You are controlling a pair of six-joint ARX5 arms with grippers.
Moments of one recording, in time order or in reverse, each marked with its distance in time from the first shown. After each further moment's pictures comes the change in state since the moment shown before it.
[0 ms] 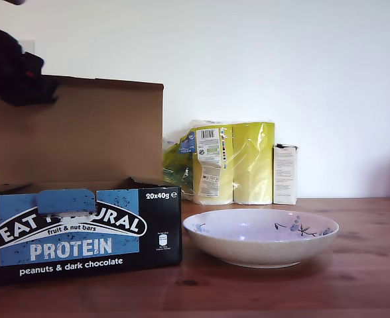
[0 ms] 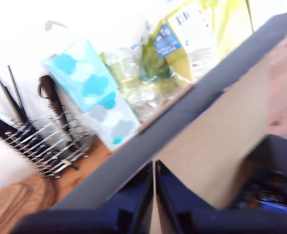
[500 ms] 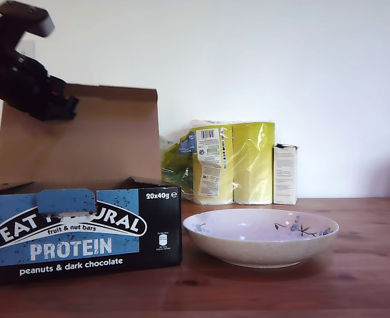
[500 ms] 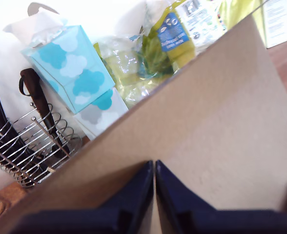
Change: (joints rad) left arm 0.097 0.334 0.254 0.014 0.118 0.000; right arm 0.000 0.067 0.000 0.023 -0.021 0.025
